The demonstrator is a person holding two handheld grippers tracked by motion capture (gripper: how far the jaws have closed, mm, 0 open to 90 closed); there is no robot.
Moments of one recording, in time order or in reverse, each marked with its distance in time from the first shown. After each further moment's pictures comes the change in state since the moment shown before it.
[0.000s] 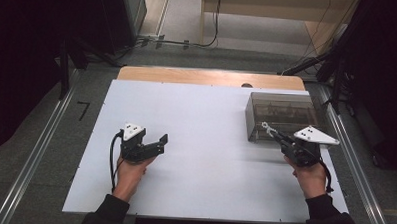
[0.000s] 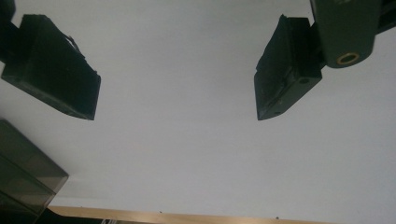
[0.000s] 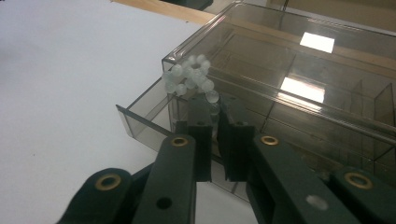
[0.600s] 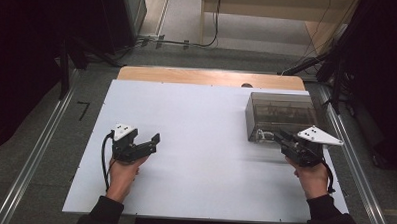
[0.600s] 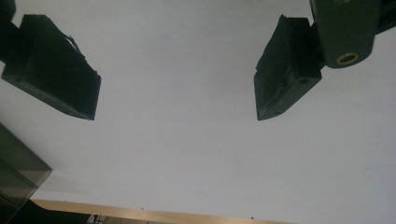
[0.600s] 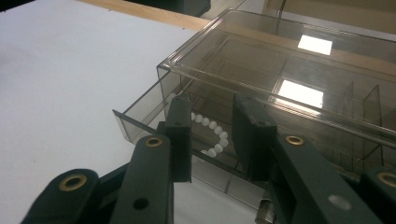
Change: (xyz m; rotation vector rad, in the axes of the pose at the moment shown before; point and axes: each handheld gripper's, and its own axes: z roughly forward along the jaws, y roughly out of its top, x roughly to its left) left arm 0.017 -0.001 -0.011 -0.008 0.037 -0.033; right arm -0.004 0.000 -0.005 -0.027 -0.002 0.021
